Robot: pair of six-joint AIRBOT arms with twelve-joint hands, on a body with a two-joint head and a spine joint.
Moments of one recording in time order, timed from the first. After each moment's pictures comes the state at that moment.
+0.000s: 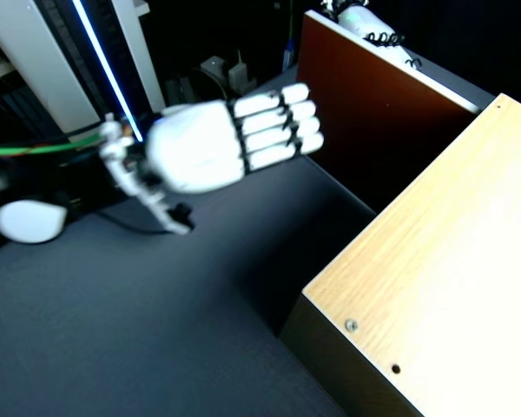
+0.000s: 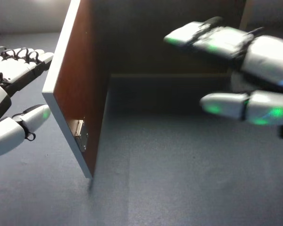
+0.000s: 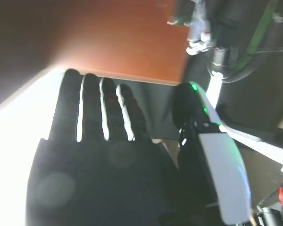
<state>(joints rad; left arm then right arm) 1.13 -0.88 1.02 -0.30 -1.38 0.76 -0.67 -1.05 1.22 -0.28 1.06 -0.38</state>
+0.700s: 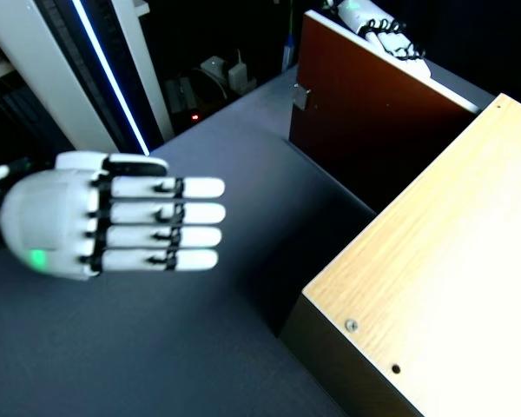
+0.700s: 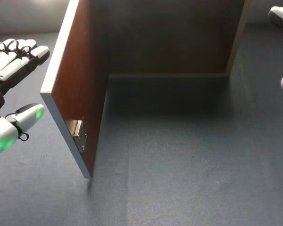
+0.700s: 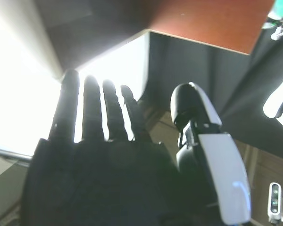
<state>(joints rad) 1.15 -0.86 1.00 -0.29 -1.43 0.76 -0.97 -0.94 1.13 0.11 1.35 -0.44</state>
